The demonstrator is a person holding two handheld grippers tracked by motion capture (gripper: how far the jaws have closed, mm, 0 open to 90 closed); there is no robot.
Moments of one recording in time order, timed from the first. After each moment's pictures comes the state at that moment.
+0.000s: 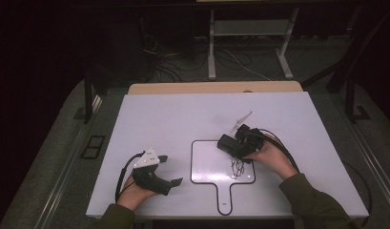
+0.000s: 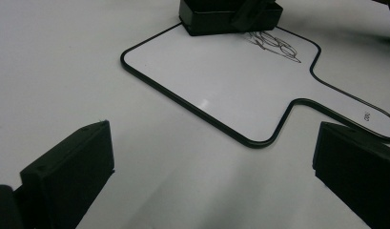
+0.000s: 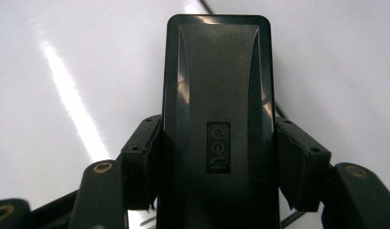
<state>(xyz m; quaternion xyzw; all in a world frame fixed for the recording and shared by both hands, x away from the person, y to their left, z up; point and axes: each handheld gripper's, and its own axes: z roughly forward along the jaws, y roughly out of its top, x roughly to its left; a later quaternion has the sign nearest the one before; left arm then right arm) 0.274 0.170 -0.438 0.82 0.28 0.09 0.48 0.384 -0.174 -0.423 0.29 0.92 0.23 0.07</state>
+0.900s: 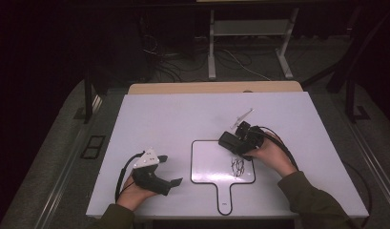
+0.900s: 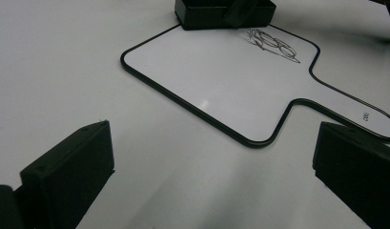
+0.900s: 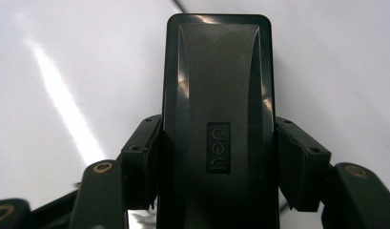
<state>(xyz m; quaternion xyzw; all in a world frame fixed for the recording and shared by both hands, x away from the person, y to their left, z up) 0.274 0.170 -0.437 0.82 0.28 0.09 0.48 0.392 -0.178 -0.422 0.31 0.92 0.22 0.08</state>
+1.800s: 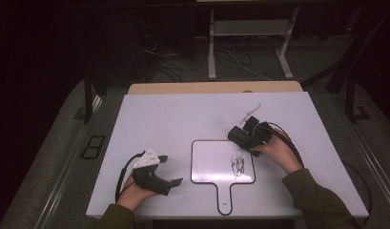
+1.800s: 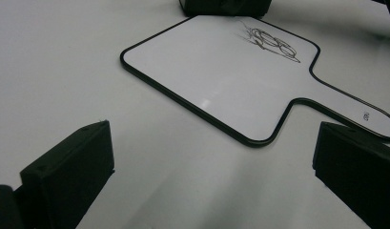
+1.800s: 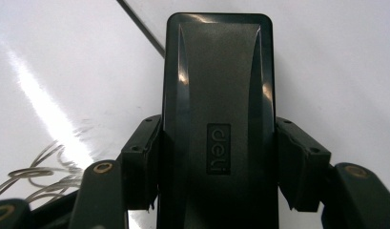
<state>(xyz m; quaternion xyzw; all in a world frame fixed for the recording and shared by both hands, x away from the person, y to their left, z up) 0.275 0.170 -0.438 0.83 0.28 0.08 0.48 0.404 -0.199 -0.421 0.35 0.91 0.21 0.09</state>
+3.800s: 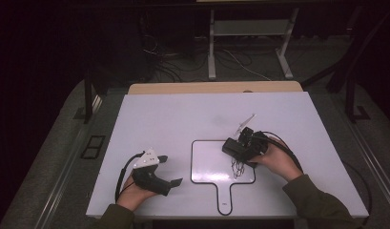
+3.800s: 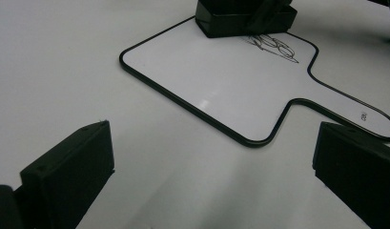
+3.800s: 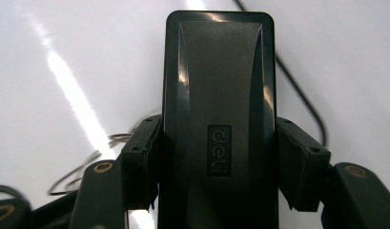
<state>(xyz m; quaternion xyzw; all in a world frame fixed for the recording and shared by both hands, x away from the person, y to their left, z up) 0.274 0.170 -0.437 0.82 0.28 0.08 0.48 0.367 -0.178 -0.419 0.29 0.93 0.20 0.06</state>
